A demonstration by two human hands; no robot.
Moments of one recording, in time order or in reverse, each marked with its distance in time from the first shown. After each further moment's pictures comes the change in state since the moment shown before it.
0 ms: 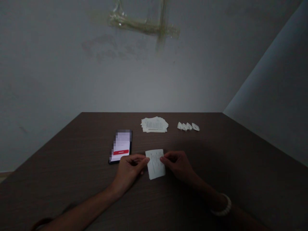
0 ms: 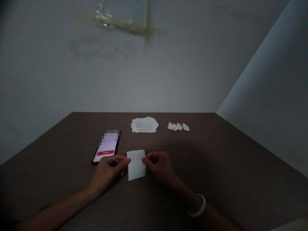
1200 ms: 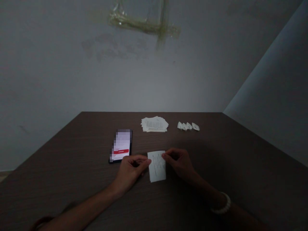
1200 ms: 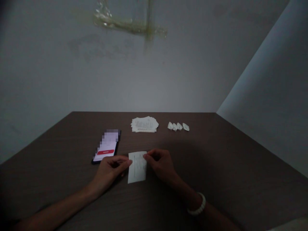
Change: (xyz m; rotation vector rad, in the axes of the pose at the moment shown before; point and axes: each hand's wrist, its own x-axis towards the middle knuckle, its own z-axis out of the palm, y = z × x) left_hand 0.001 -0.005 0.001 -0.019 -0.097 0.014; right_hand 0.002 0.000 -0.002 0.093 0.082 -0.046
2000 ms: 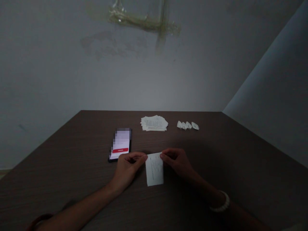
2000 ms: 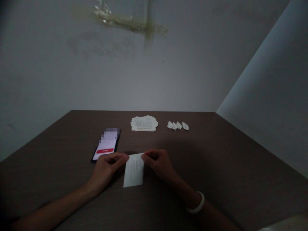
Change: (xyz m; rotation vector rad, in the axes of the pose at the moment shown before) left_hand 0.002 -0.008 -0.005 0.010 0.098 0.027; right_hand 0.001 0.005 0.002 0.154 -0.113 0.104
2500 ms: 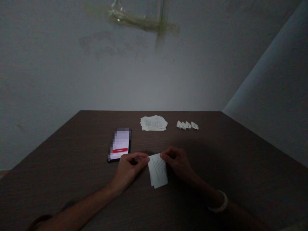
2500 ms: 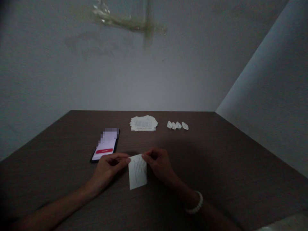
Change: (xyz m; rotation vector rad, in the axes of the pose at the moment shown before) left_hand 0.000 0.006 0.002 -0.004 -0.069 0.027; right_hand -0.003 -0.005 0.003 -0.052 0.090 -0.086
